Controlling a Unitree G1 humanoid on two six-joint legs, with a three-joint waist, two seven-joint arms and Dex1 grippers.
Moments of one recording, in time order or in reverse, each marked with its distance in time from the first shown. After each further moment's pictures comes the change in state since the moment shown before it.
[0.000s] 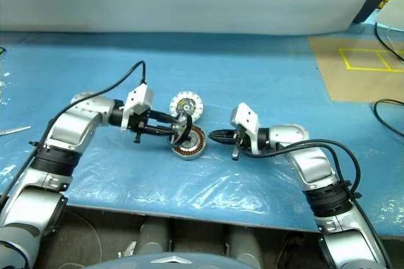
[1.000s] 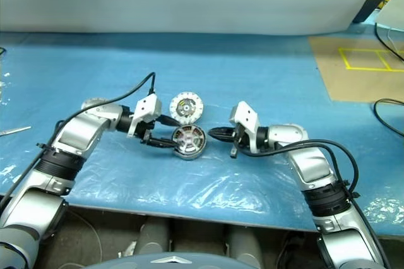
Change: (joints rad) left arm 0.003 -0.009 -0.066 0.012 0.048 -0.019 0.060; right arm -0.006 0.012 0.000 0.015 -0.003 -0.023 -0.032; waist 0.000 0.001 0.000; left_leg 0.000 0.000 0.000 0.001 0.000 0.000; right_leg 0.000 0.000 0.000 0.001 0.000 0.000
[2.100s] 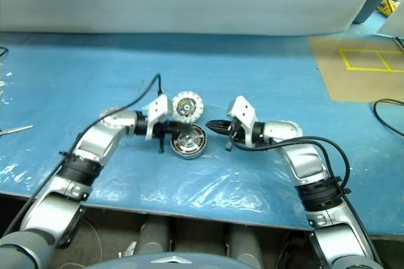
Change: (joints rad) left arm -0.049 -0.164 0.112 0.100 -0.084 -0.064 0.227; right arm -0.034 0.056 -0.001 0.049 -0.031 -0.044 -0.058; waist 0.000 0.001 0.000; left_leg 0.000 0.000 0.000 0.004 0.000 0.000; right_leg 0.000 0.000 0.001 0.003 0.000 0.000
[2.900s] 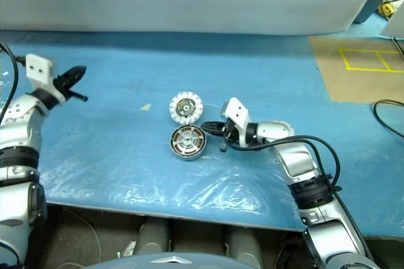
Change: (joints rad) left arm 0.089 0.294 0.444 0.448 0.002 -0.383 0.377; right arm -0.020 0.040 0.030 0.040 -0.019 -0.018 0.013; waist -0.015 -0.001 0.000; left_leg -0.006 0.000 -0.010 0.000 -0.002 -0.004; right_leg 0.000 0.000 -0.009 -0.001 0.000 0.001
